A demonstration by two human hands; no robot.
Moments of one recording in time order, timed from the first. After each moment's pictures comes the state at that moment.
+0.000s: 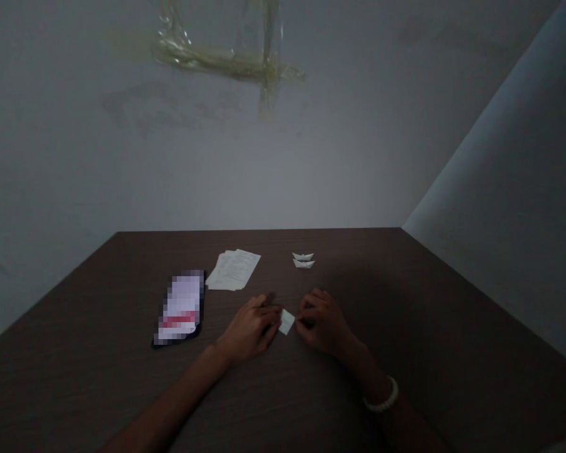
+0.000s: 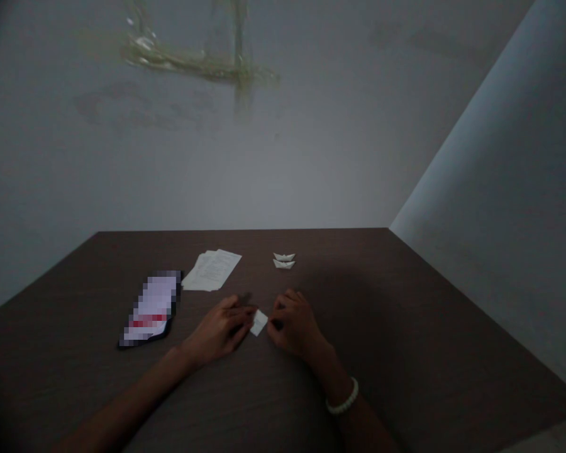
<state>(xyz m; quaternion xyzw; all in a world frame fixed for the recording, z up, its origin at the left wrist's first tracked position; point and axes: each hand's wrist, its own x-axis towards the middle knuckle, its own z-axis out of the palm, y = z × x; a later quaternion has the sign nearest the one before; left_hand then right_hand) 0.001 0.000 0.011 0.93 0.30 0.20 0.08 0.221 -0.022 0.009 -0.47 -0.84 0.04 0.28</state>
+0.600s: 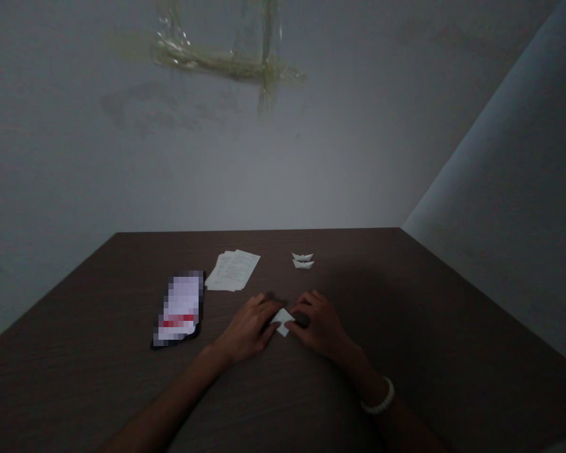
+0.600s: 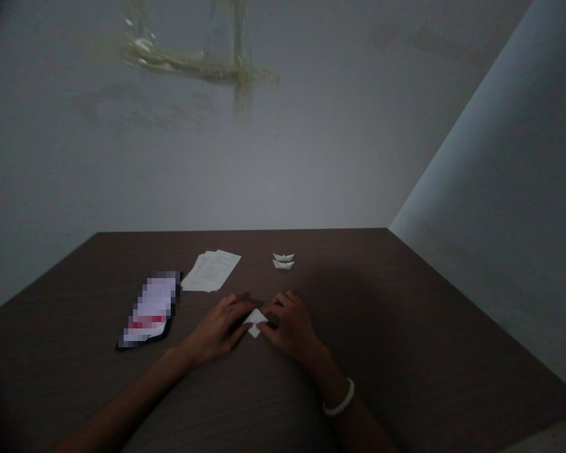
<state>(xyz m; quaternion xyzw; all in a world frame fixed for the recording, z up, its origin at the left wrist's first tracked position) -0.001 0.004 0.008 0.91 0.32 0.23 0.14 0.211 -0.021 0.004 -0.50 -0.81 0.07 0.28</state>
